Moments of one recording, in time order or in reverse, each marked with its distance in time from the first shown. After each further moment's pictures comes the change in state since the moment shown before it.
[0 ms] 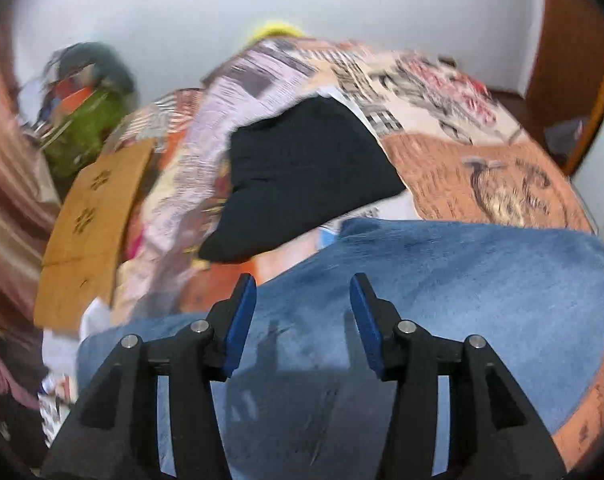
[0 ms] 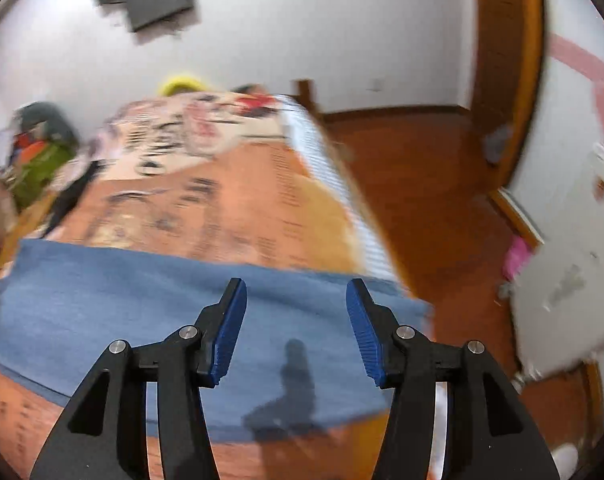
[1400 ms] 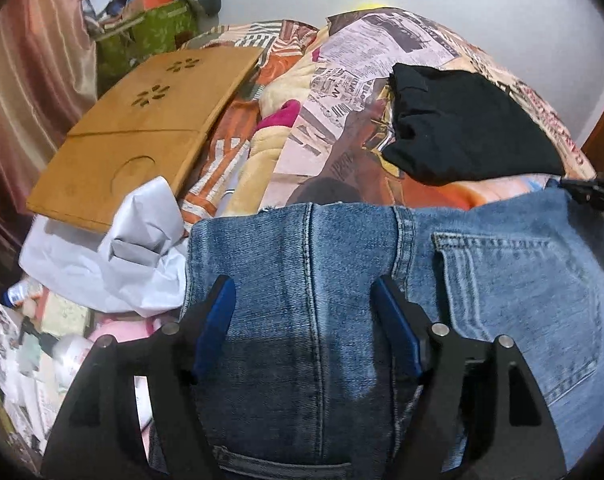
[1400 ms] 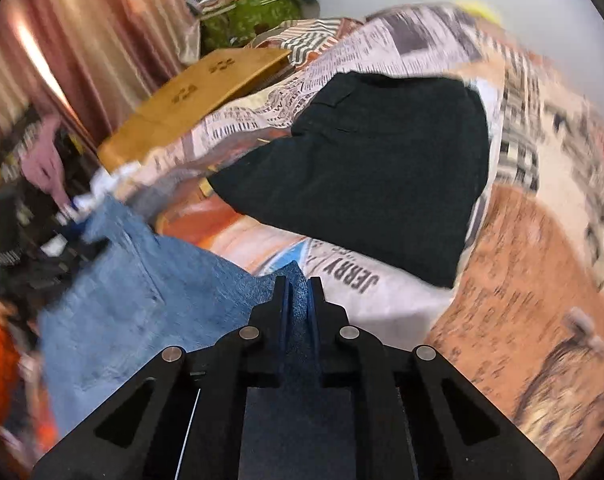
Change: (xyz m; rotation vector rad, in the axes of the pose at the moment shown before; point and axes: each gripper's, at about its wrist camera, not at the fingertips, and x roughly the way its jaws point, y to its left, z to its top) left arm 0.054 0.191 -0.124 -0.316 0.021 0.029; right arm 0.179 0.383 0.033 -0.672 0.296 0.432
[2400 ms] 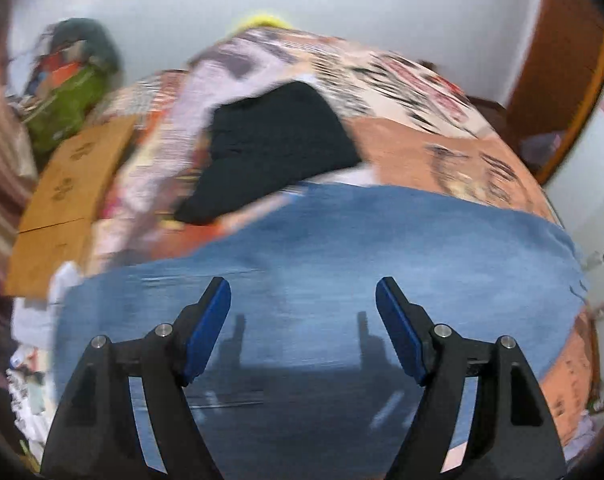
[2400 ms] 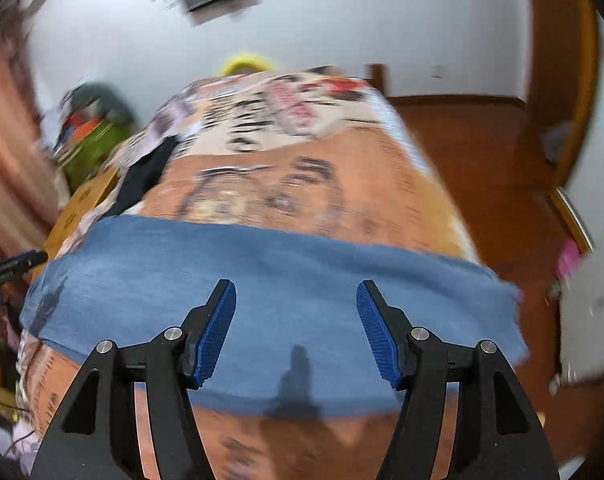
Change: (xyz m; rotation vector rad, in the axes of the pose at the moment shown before) left arm -0.091 -0.224 0.010 0.266 0.004 -0.185; right arm -0.247 -0.124 -0.299 0.722 -0.265 -0.317
